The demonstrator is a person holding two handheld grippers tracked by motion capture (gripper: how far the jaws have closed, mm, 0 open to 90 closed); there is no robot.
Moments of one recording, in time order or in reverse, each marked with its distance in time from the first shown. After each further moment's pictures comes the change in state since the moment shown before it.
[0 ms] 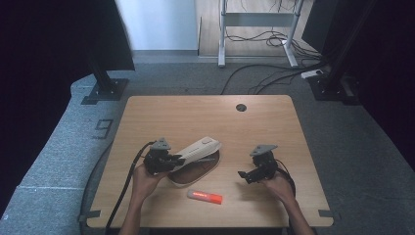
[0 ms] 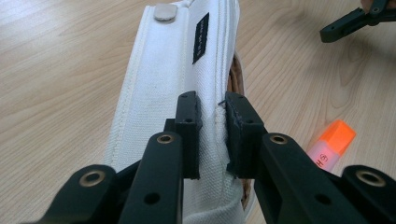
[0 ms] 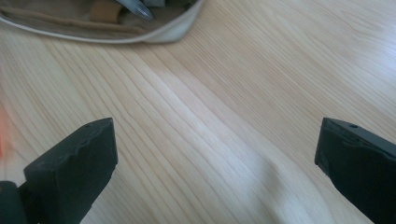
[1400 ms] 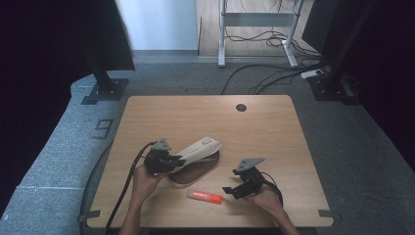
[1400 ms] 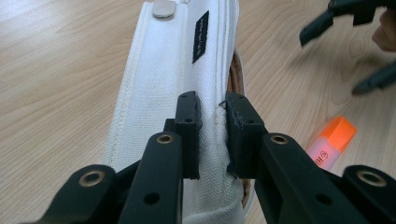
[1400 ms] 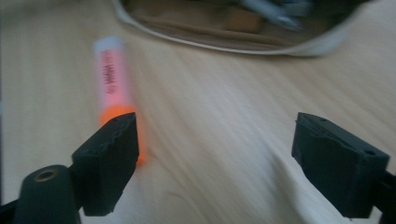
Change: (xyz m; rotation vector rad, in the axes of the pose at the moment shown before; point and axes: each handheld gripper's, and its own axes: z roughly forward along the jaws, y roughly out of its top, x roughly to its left) left arm -0.001 0.000 0.001 0.013 0.001 0.007; right arm 0.062 -0.001 0.014 -0.038 0.233 -0.046
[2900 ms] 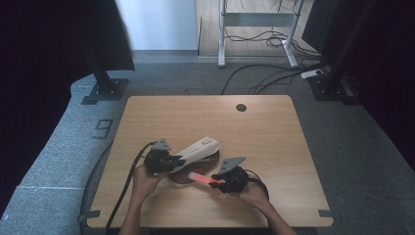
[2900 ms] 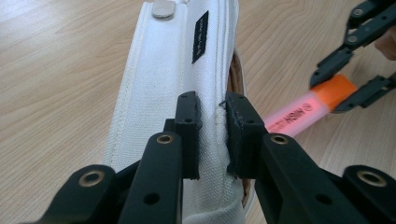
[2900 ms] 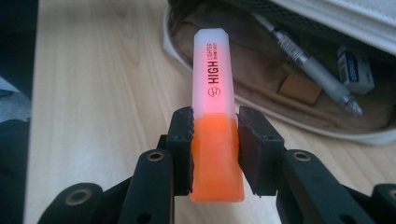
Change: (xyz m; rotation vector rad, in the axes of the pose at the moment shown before) left arm 0.000 0.000 0.000 -0.001 0.000 0.000; right arm 0.026 0.039 0.020 0.005 0.064 -0.175
